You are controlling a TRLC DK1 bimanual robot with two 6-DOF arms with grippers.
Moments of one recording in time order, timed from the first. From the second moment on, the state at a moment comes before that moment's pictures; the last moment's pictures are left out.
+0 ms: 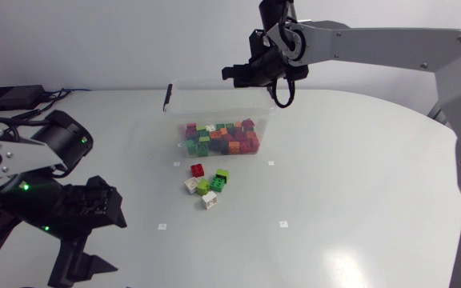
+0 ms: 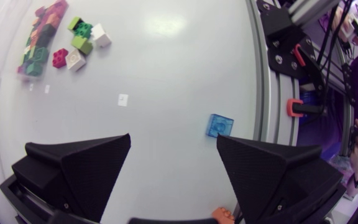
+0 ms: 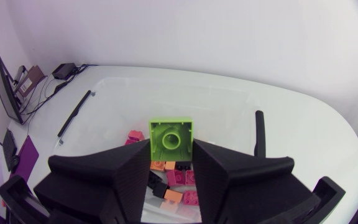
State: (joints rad) left arm -0.31 1.22 0.79 -1.04 0.26 1.15; right arm 0.42 2.13 1.87 -0.38 -0.06 0.17
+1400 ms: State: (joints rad) left arm -0.50 1.41 0.52 -0.68 0.26 1.11; right arm 0.66 1.54 0.99 -0.20 -0.02 0.04
